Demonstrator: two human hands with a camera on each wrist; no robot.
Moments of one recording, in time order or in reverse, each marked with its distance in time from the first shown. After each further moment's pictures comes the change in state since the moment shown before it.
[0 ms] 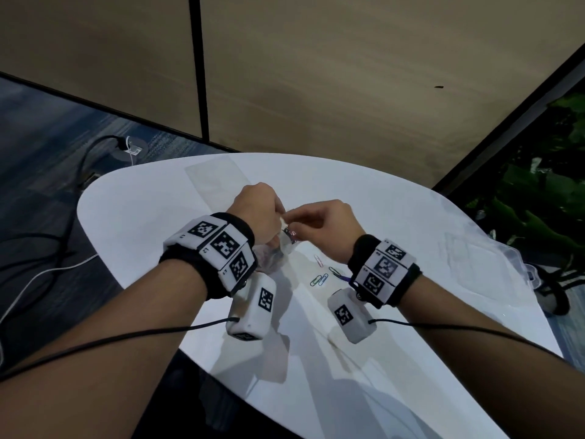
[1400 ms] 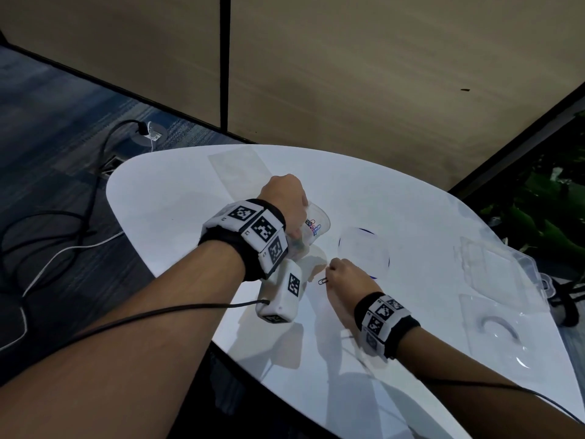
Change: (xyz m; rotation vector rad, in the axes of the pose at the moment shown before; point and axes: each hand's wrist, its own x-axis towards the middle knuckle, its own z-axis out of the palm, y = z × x) left_hand -0.010 0.004 -0.009 0.007 -0.052 -0.001; right_hand -0.039 0.111 0.046 -1.152 -0.262 -0.009
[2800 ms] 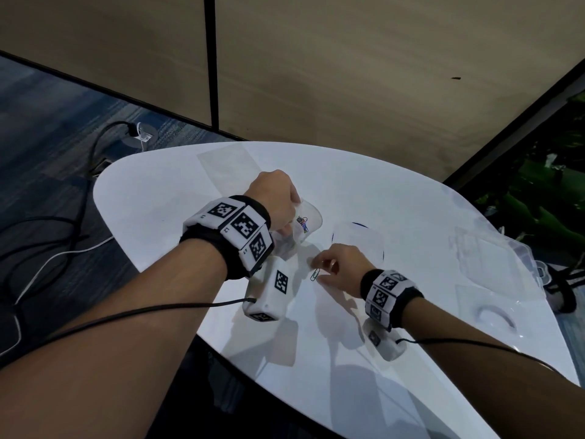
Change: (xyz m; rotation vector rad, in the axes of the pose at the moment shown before) left_hand 0.006 -0.002 0.004 0.009 0.006 0.008; right_hand 0.004 0.026 -0.023 0.562 -0.002 0.032
